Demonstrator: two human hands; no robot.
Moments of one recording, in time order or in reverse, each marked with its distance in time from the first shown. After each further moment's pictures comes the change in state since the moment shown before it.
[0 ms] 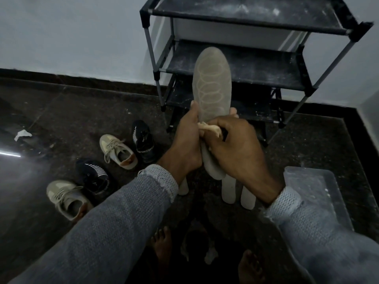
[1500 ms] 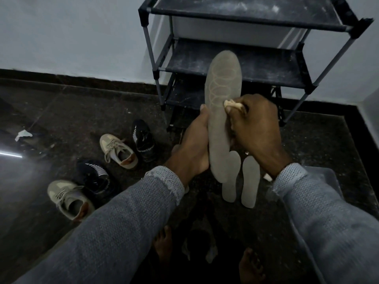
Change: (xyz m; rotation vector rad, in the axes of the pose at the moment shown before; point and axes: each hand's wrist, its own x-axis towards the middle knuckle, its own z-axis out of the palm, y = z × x) left_hand -0.002 -0.015 0.003 0.113 -0.019 0.005; right_hand 0.033 0.034 -0.021 -0.219 0.248 0.029
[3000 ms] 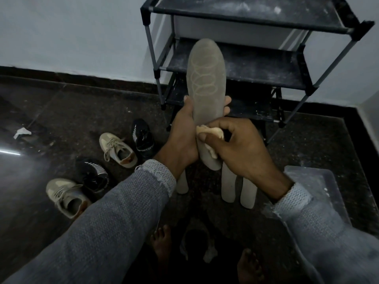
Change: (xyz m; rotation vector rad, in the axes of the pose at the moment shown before) left_hand 0.004 0.023 -0.009 -0.009 -0.050 0.078; right_hand -0.037 -0.029 -0.001 0.329 -0.339 -0.003
